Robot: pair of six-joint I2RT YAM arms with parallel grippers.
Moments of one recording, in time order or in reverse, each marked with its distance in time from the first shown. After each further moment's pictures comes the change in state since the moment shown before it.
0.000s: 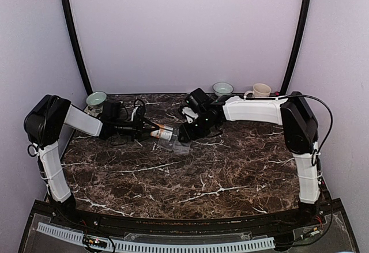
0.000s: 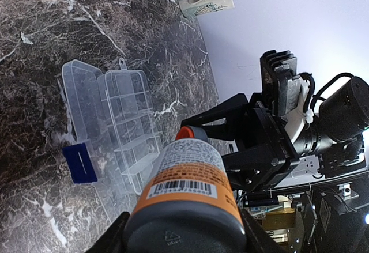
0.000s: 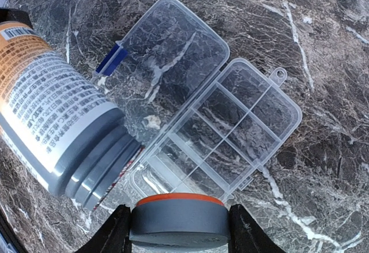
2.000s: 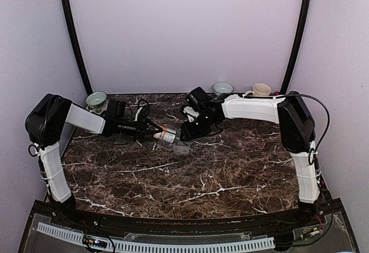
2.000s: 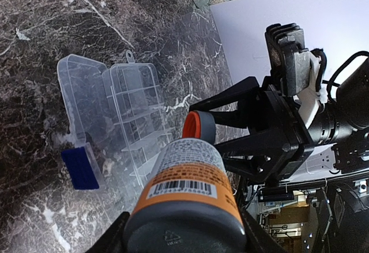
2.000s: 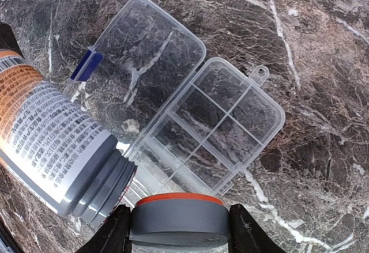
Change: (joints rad) left arm -0.040 0.005 0.059 -0.154 -0.054 0.111; right arm -0.023 0.044 0.054 -0.040 0.002 0.003
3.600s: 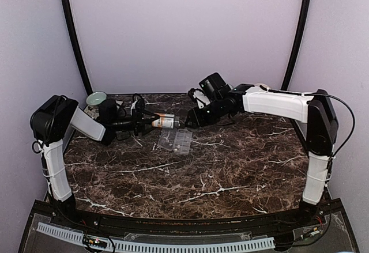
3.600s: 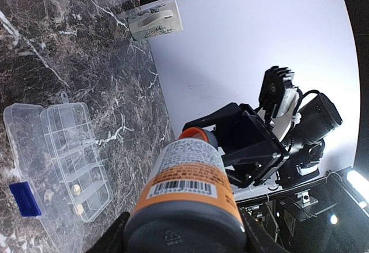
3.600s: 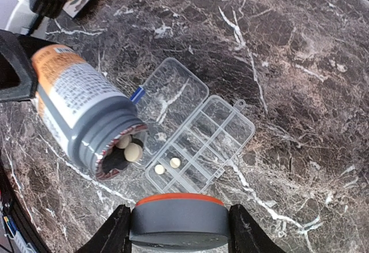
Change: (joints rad) left arm 0.034 0.070 -0.092 0.698 0.100 -0.541; right arm -0.028 -0.237 -0.142 0.073 -0.009 -0.004
